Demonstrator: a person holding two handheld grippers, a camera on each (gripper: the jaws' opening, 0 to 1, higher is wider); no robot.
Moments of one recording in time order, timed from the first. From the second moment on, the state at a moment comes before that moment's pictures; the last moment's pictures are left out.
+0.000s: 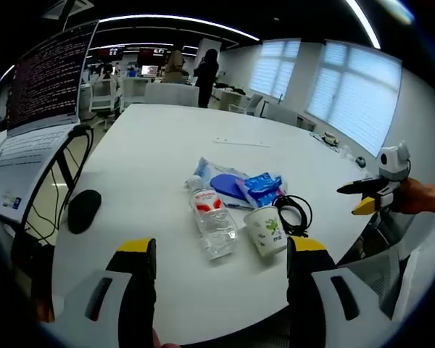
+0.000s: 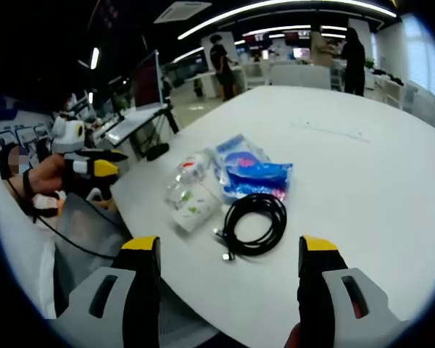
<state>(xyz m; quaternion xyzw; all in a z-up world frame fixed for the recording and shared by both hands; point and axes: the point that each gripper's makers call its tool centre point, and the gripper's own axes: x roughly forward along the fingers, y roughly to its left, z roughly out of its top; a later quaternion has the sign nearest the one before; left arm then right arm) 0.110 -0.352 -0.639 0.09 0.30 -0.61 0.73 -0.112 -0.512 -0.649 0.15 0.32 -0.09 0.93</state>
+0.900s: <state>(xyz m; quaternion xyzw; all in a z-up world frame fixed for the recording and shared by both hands) 0.105 -0.366 -0.628 0.10 0.31 -0.60 0.73 -0.110 -0.516 -0.643 0.17 0.30 -0.09 0.93</state>
